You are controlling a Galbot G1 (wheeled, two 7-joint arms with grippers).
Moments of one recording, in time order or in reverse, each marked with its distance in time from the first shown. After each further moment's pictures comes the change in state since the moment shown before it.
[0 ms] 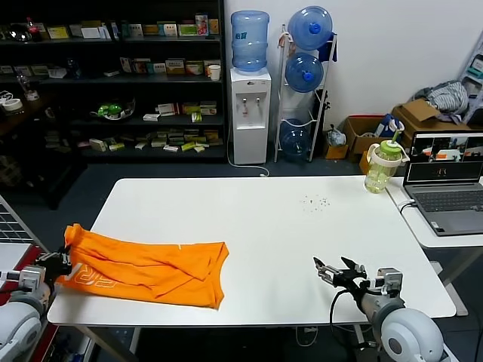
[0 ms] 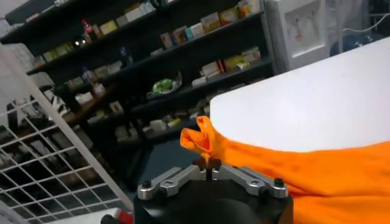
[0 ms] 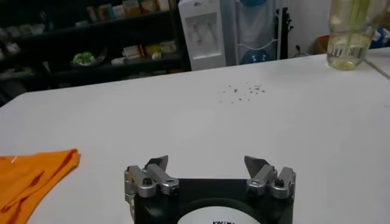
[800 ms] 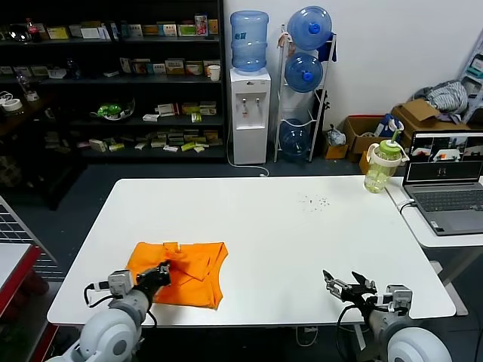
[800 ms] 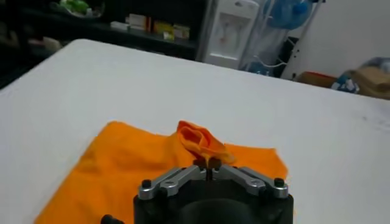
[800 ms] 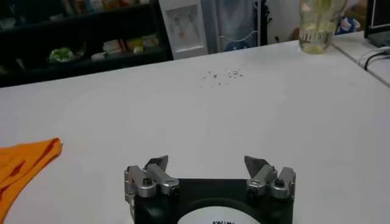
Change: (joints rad) left arm -0.210 -0.328 0.339 -0.328 -0.321 0.183 -0.247; right arm -0.114 0.062 0.071 0.034 -0.045 -0.009 0.018
